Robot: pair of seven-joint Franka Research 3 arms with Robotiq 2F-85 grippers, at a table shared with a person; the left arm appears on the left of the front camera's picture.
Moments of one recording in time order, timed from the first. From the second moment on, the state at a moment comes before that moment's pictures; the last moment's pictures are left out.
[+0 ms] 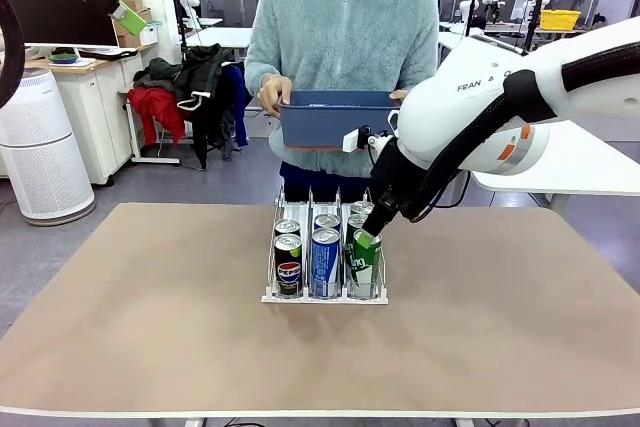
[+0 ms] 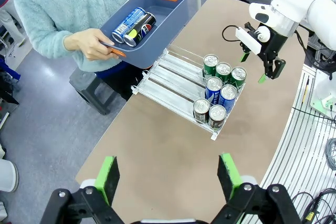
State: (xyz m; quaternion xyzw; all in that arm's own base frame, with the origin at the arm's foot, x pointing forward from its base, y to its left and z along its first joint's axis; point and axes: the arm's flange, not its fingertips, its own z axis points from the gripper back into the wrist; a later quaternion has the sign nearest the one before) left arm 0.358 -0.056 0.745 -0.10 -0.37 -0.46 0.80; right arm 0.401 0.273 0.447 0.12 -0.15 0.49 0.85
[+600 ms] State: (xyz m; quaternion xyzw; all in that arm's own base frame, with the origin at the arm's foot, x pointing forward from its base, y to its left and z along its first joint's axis) left arm 0.358 -0.056 0.745 -0.10 -0.37 -0.46 0.80; right arm 0.393 0.250 0.540 0.15 -0.13 0.52 0.83
